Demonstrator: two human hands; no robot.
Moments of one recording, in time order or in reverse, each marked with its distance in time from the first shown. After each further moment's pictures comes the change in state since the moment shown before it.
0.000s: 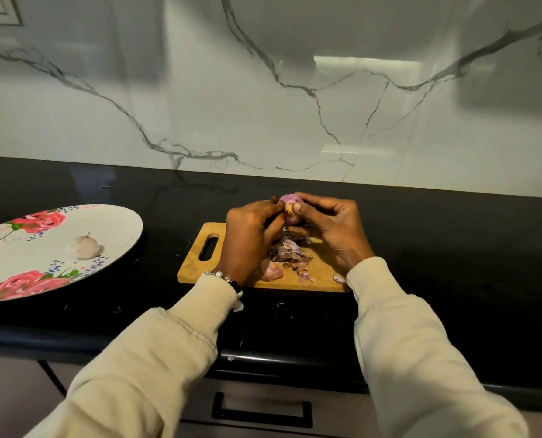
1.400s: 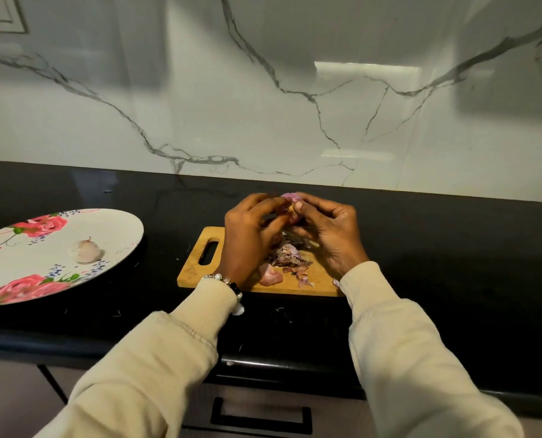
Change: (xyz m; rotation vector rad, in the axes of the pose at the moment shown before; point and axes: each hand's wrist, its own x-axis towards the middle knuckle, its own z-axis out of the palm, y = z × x) left_hand 0.002 -0.002 0.003 -0.056 0.043 -0.068; right_hand -0.001 -0.001 0.012 0.160 0.057 0.017
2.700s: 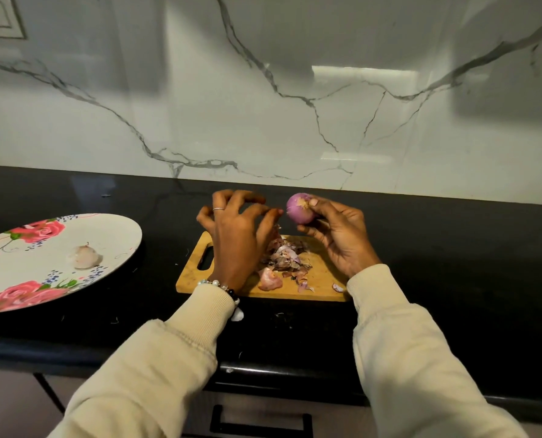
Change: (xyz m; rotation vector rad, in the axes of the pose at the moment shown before) left_hand 0.002 -0.007 -0.003 0.343 0.093 -0.075; right_hand 0.002 -0.014 -0.002 0.028 0.096 0.033
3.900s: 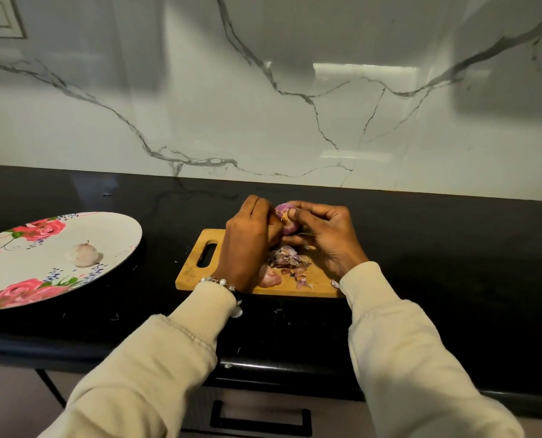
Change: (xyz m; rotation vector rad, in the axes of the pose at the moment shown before) left_hand -0.003 0.008 0.002 -0.095 -0.123 0.172; right_hand -0.005 0.010 0.004 -0.159 -0.082 0.057
